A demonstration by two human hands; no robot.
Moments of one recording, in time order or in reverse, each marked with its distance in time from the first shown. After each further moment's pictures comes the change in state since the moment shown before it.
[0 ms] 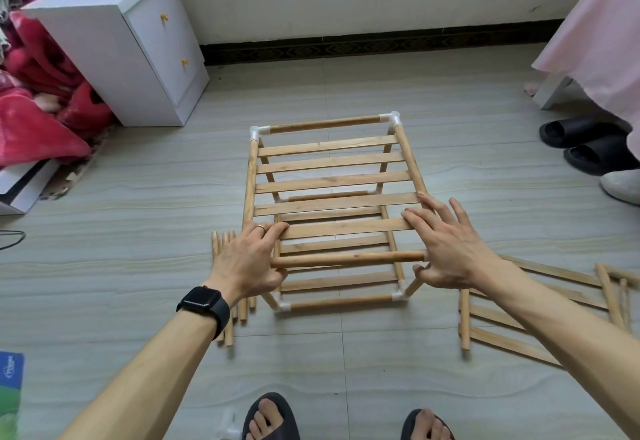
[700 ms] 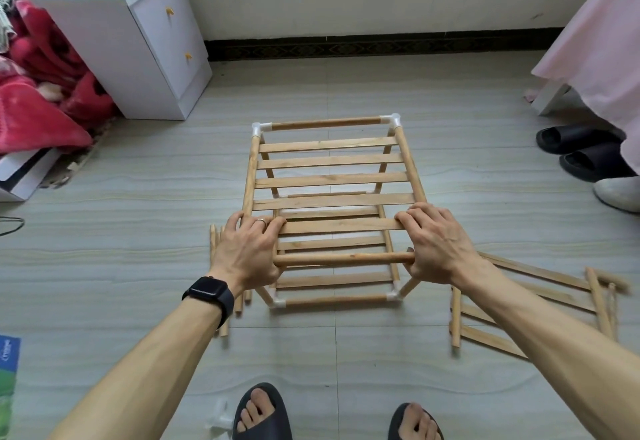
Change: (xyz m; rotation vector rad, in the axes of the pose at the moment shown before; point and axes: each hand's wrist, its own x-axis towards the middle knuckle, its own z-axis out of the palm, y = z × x) left_hand -0.005 0.010 -0.004 0.263 0.051 0.027; right_hand 0.000 -0.014 -0.003 0.045 0.130 -0.003
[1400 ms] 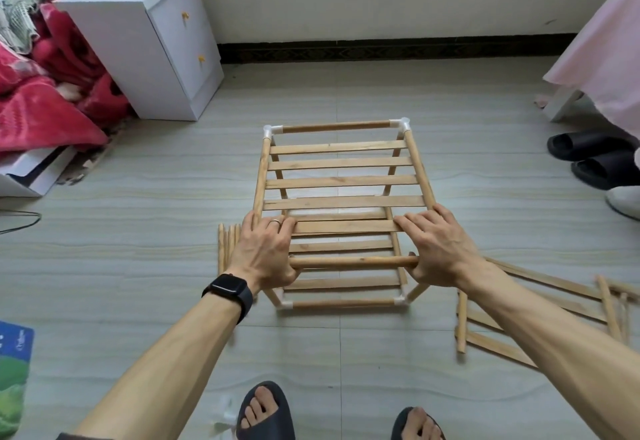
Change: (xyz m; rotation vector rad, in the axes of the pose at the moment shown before) left_hand 0.001 0.017 -0.004 0.015 -0.033 -0.038; right_hand 0.003 -0.005 -0.004 -0.045 -0.042 -0.072
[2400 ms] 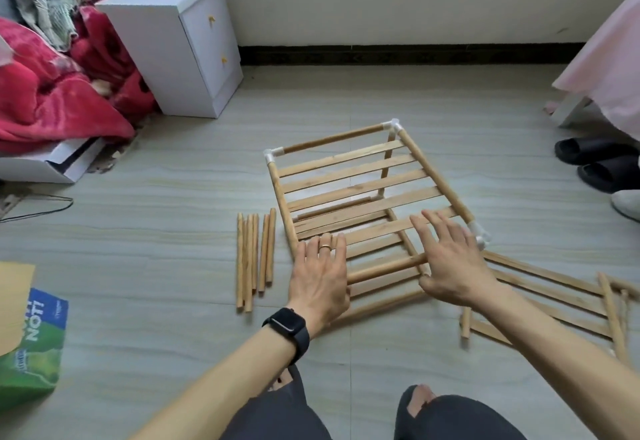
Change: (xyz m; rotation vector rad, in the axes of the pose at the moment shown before) left_hand -0.065 0.088 -0.010 -0.135 -0.050 -0.069; right_hand -0.047 -0.040 -0.009 0.163 -0.156 0.255
